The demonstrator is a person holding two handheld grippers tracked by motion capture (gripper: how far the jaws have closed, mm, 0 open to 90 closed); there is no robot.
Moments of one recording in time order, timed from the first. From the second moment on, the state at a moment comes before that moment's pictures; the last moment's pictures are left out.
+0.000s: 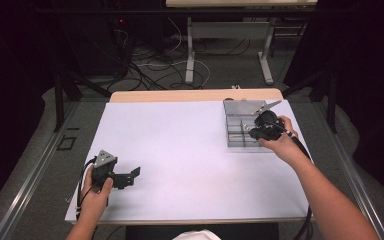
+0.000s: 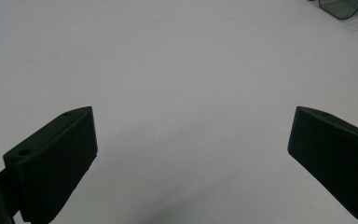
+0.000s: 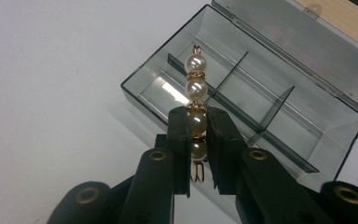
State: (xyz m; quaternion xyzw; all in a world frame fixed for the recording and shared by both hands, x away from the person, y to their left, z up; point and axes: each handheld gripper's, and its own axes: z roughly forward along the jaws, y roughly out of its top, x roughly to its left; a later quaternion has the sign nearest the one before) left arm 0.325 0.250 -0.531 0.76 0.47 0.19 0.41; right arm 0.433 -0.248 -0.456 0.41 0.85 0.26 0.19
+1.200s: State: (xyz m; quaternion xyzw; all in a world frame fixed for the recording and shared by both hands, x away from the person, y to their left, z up) left arm 0.325 0.250 -0.531 0.76 0.47 0.19 0.41; right arm 0.461 -0.269 -0.461 0.44 0.83 0.25 0.23
